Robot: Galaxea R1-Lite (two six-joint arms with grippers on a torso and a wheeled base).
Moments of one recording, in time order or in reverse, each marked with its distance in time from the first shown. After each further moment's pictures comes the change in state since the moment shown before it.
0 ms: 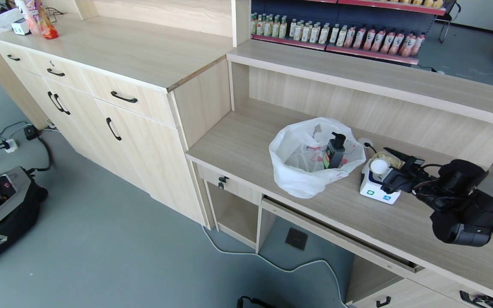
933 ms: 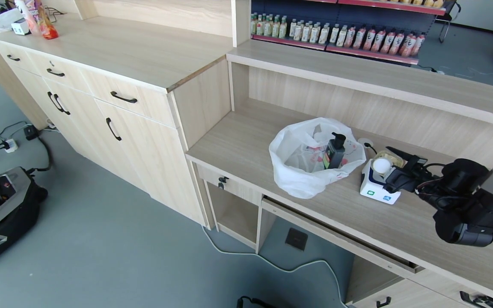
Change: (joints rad) left arm 0.000 0.000 0.000 0.000 0.000 0.000; right arm -0.006 -0.019 0.014 0.000 0.004 0.006
